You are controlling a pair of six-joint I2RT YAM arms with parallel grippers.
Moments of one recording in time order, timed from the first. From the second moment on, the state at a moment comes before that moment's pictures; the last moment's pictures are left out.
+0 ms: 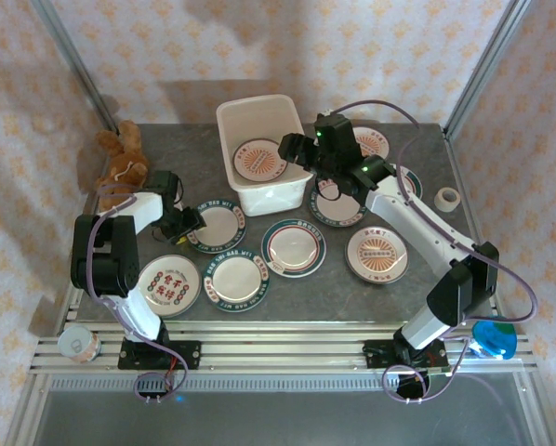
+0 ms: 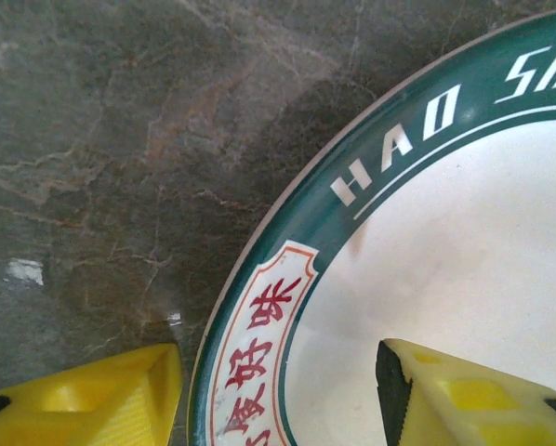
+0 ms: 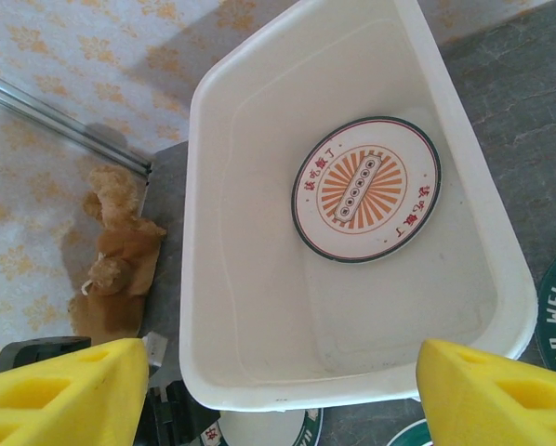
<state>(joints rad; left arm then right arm) 0.06 1.75 1.04 -0.64 0.22 -0.52 0.59 1.58 1.56 -0.51 0.03 0.74</state>
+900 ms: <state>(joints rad) 0.07 1.76 1.07 -0.67 0.21 -0.49 0.58 1.58 1.54 -0.51 0.04 0.74</state>
